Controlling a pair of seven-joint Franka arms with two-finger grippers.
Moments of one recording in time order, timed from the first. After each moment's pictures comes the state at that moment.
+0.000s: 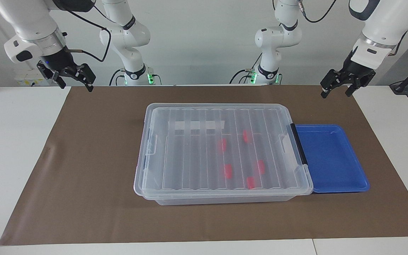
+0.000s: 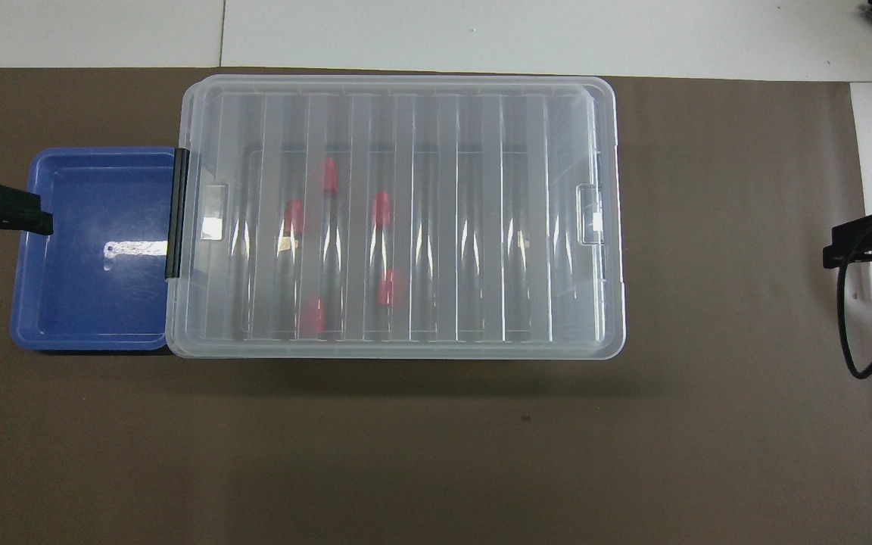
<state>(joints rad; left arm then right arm) 0.06 -0.01 -0.08 -1.54 -0.06 1.58 -0.06 0.10 0.00 -0.14 -1.50 -0.02 1.44 0.10</state>
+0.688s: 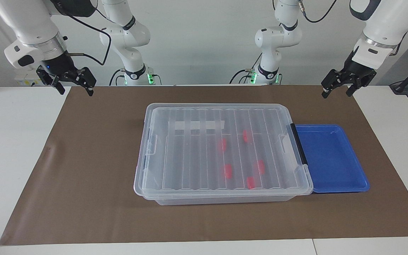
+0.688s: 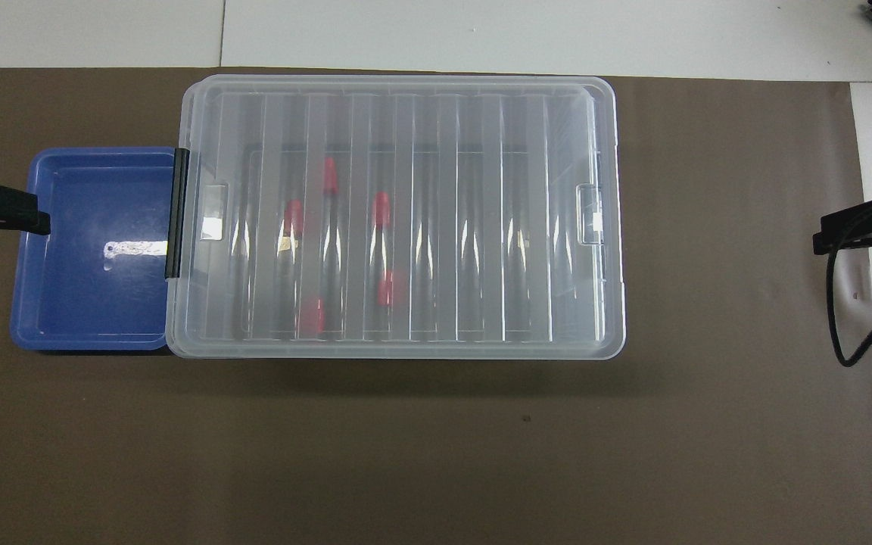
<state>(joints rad) 0.06 -0.01 -0.07 -1.54 -0.06 1.58 -0.06 0.10 0.01 -0.14 -1.51 -0.02 1.50 0.04</state>
